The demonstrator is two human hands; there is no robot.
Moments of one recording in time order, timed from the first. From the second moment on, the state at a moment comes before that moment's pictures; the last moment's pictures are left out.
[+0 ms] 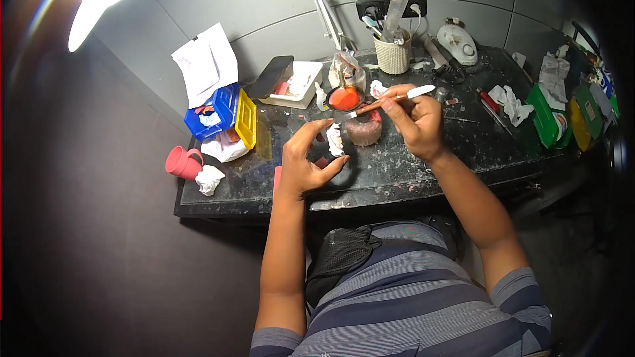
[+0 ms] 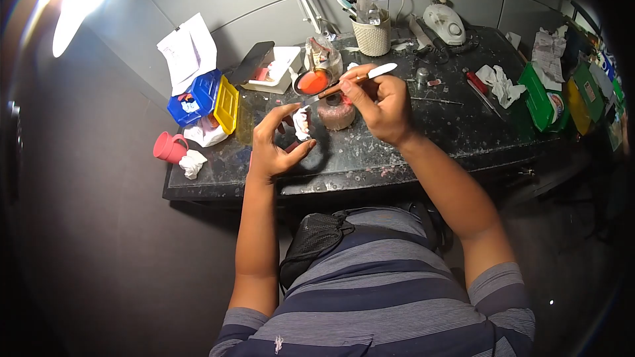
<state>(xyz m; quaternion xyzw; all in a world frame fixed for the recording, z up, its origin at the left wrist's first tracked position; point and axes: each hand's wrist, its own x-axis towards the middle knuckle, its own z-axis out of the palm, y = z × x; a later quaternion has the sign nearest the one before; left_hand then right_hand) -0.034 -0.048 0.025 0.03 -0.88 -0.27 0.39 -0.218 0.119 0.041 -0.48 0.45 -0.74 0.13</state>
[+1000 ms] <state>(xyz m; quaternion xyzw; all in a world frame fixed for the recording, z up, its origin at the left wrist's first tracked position) -0.034 -0.046 0.026 0.04 -0.88 -0.27 0.39 -0.217 0.116 0.035 -0.53 0.43 -0.72 0.14</state>
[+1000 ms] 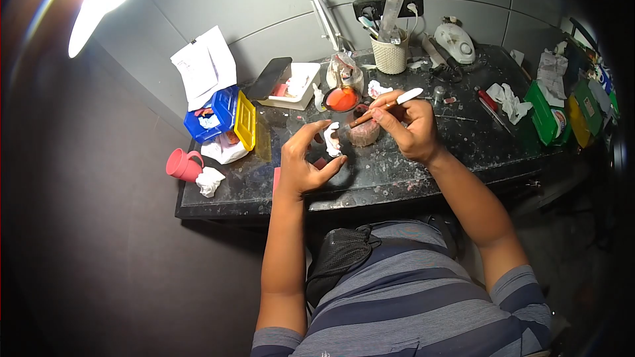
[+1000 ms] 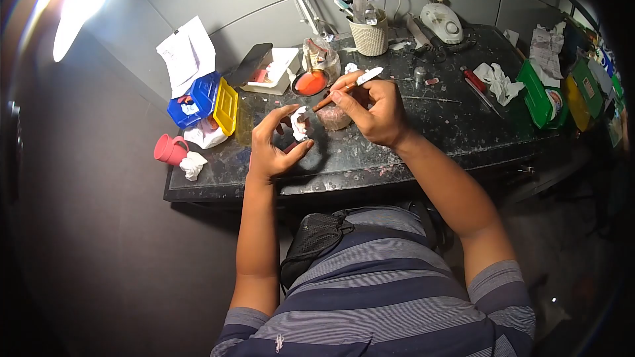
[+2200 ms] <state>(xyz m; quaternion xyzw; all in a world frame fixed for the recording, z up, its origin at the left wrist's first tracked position) -0.032 -0.049 0.023 0.04 -0.88 -0.28 0.38 -0.237 0.115 0.034 -0.39 0.51 -0.76 0.01</state>
